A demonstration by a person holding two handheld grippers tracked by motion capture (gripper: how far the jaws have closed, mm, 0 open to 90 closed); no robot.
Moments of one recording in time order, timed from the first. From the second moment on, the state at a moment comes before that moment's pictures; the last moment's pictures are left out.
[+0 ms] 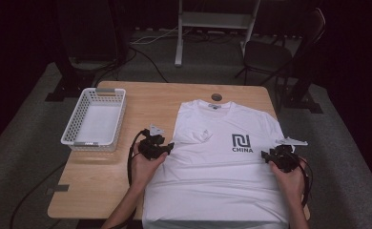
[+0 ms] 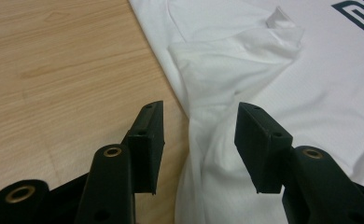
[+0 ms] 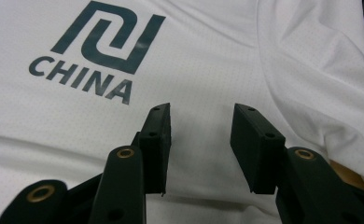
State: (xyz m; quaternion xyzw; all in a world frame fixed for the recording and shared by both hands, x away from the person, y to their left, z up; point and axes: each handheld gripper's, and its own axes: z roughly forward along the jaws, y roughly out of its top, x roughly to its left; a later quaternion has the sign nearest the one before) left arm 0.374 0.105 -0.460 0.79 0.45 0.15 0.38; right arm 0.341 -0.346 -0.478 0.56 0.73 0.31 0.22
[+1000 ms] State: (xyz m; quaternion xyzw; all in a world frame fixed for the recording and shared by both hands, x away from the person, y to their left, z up) left arm 0.373 0.078 -0.459 0.83 0.39 0.16 0.36; right arm 0.338 -0.347 -0.481 0.56 0.73 0.32 0.23
